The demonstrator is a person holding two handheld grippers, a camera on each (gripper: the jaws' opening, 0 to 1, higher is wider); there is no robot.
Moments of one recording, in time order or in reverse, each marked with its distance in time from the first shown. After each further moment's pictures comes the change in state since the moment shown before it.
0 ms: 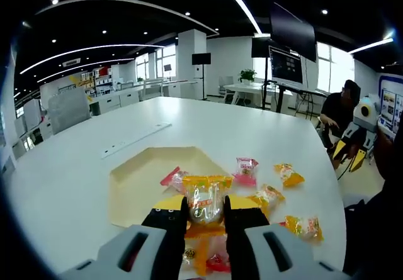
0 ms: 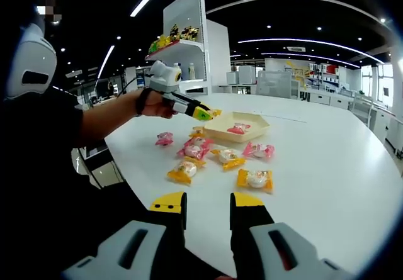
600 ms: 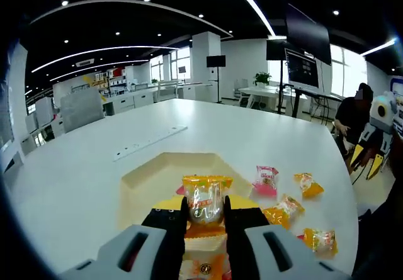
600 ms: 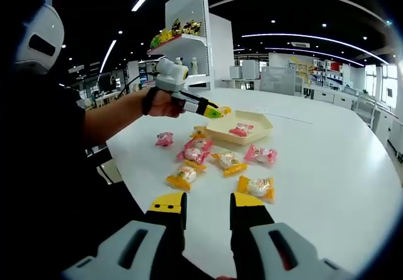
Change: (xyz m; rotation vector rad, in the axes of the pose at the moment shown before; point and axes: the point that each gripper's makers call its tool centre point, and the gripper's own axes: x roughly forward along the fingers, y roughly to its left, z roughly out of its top) left arm 0.011 0.020 0.009 -0.031 -0.023 0.102; right arm 0.012 0.000 0.013 -0.014 0.047 0.017
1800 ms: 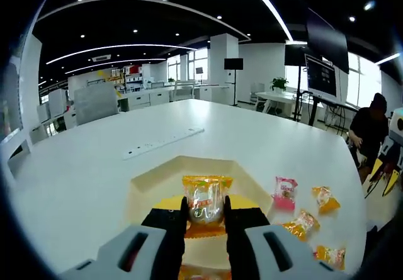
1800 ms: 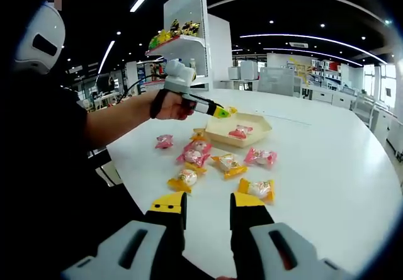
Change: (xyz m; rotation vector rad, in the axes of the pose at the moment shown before) left arm 0.019 0.026 0.005 -0.063 -0.008 0.106; right arm -0.001 0.003 0.001 0.004 0.000 -0.009
